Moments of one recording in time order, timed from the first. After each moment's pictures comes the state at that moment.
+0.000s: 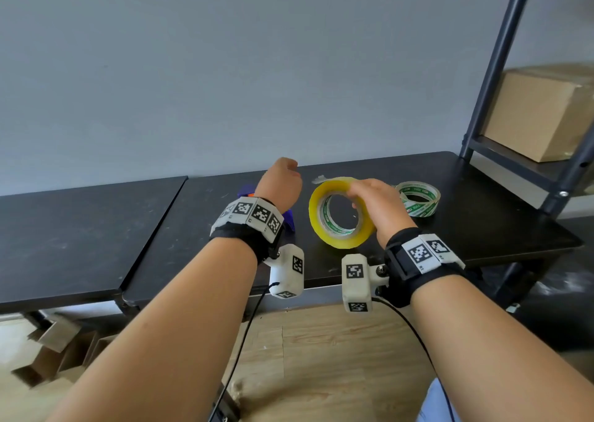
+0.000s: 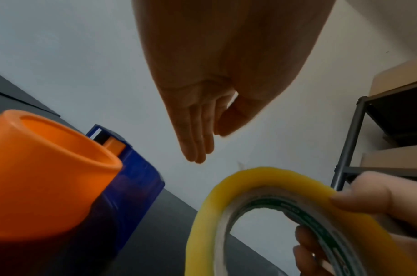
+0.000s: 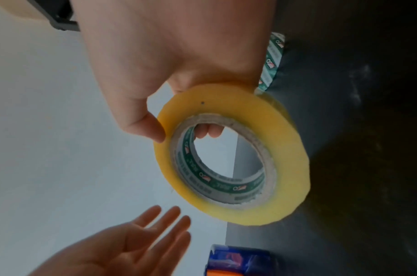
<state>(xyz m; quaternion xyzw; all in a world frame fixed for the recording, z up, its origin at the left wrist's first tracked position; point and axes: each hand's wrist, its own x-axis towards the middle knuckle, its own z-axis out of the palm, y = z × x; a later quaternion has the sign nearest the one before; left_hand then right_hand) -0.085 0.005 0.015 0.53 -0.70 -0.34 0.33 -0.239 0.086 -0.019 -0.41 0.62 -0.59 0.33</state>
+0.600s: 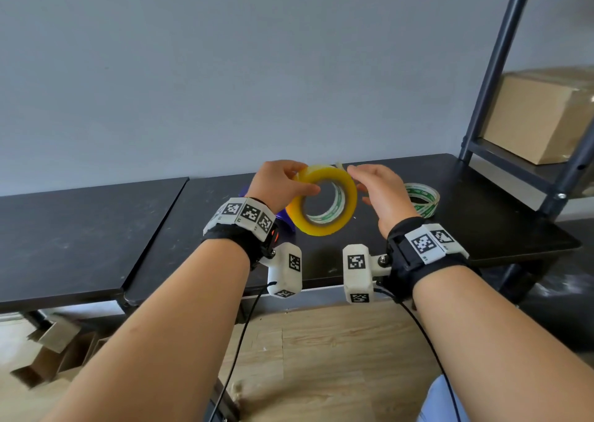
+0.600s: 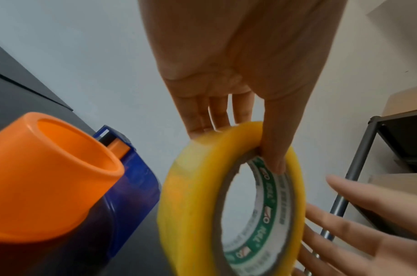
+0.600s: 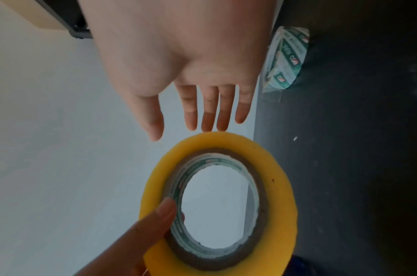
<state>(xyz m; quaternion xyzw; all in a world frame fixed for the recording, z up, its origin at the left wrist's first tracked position) -0.069 0.022 0.026 0.48 -0.74 -0.32 0.36 -0.239 0.084 0.001 -0.38 0.59 -0.63 0.32</state>
